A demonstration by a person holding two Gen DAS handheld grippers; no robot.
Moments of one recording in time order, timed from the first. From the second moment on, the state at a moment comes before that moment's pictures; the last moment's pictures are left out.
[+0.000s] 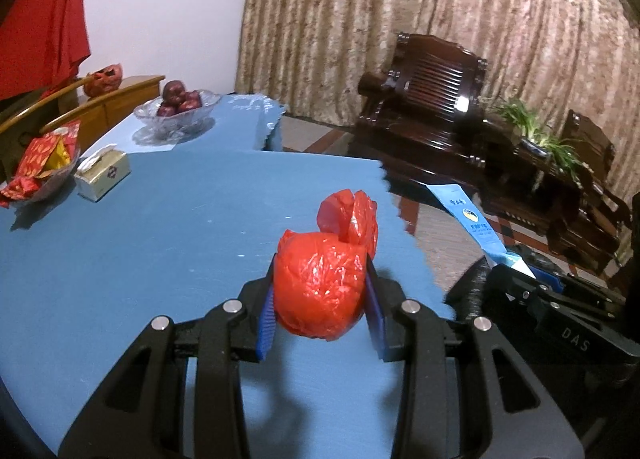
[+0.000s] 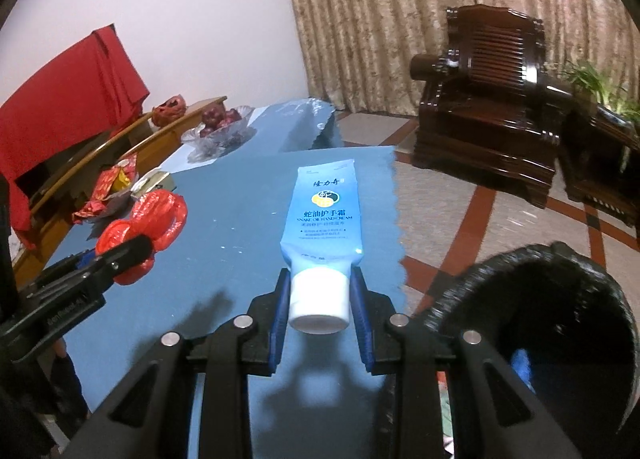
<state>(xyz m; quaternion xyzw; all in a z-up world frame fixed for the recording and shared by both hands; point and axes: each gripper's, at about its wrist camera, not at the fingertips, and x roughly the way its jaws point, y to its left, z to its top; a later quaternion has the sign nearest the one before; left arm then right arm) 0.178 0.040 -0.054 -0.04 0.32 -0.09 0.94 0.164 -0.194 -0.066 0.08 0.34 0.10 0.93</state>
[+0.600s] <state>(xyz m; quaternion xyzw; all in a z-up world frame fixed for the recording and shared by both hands) 0.159 -0.088 -0.062 0.01 0.32 -0.22 0.92 0.102 -0.304 -0.067 0.10 0.33 -0.01 0.94</state>
